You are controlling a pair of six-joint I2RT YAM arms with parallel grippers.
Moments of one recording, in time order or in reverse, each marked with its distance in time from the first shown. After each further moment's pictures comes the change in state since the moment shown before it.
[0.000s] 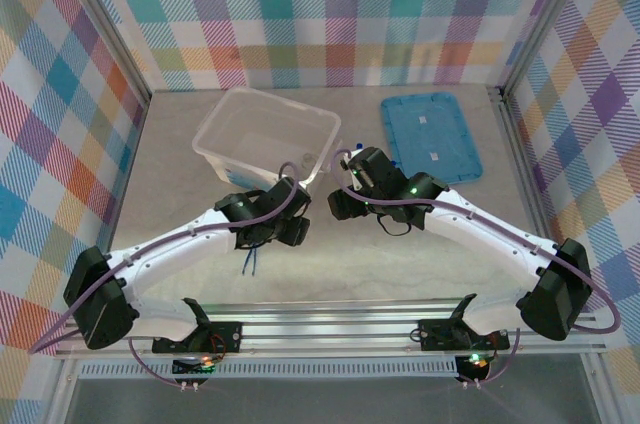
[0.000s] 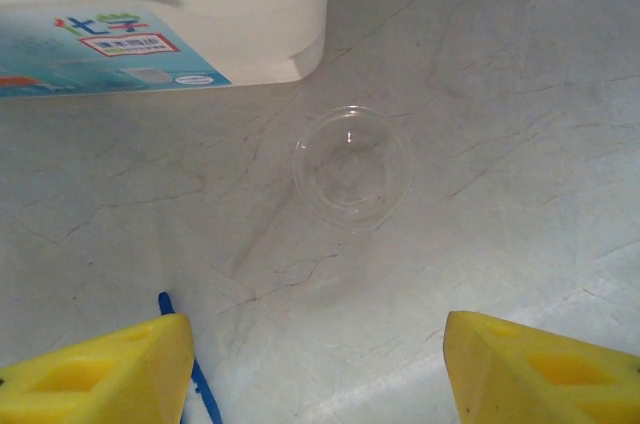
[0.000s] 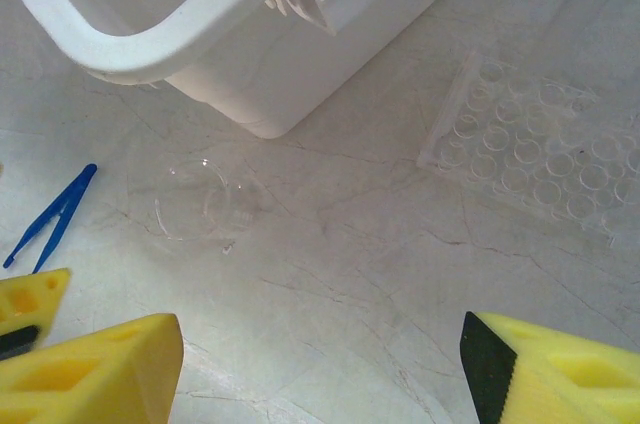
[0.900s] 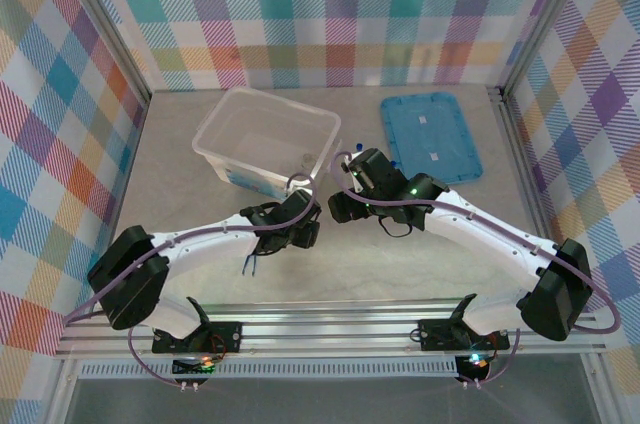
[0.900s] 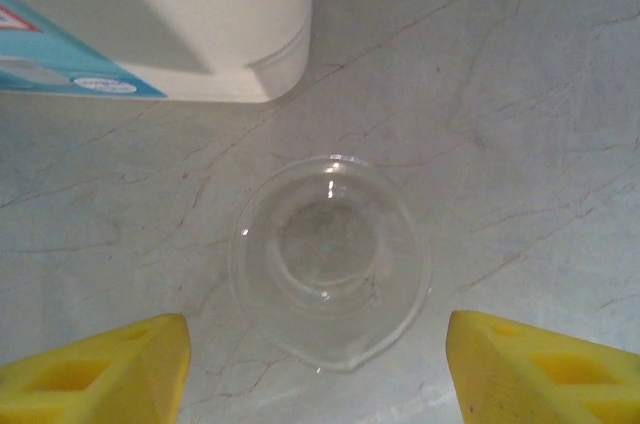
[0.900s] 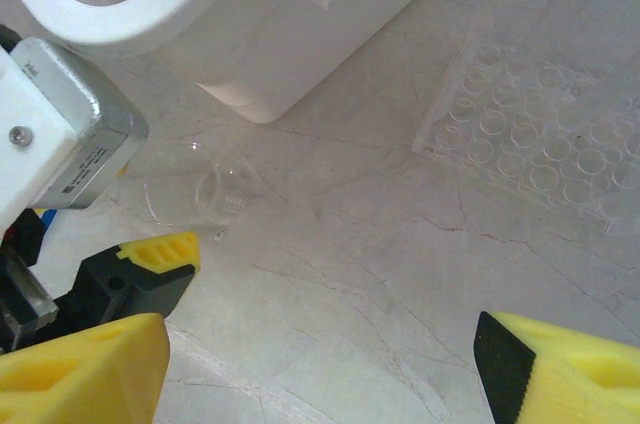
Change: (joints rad) left arm 0.000 0.148 -0.158 0.354 -0.028 -0.091; right arm 0.000 -0.003 -0.010 -0.014 -0.001 -0.003
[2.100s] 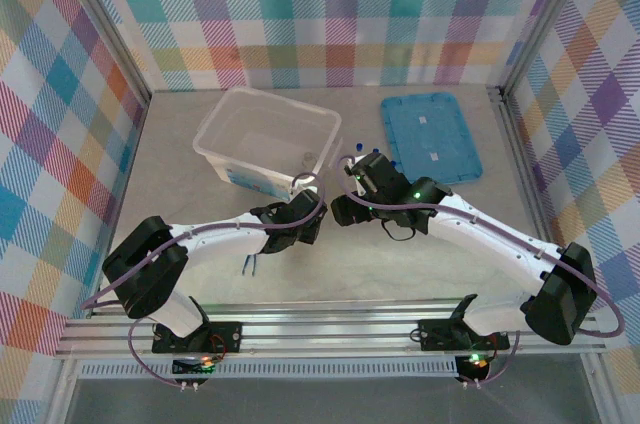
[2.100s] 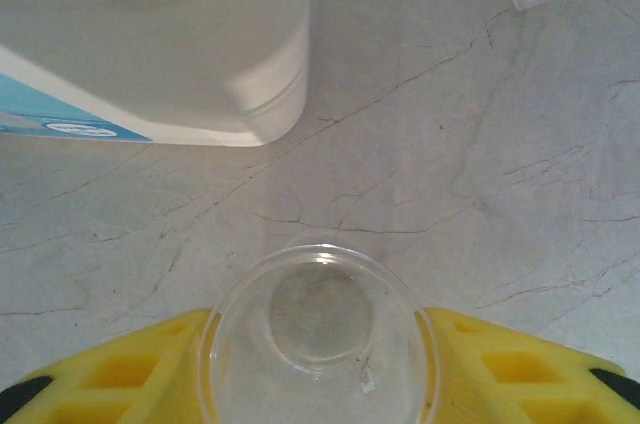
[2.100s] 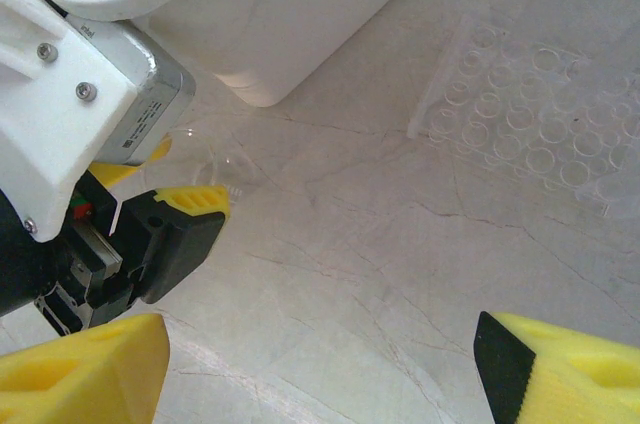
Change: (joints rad) left arm 0.000 0.085 0.000 0.125 -0.046 -0.006; right arm 0.000 -0.029 -0.037 0.003 0.000 0.008
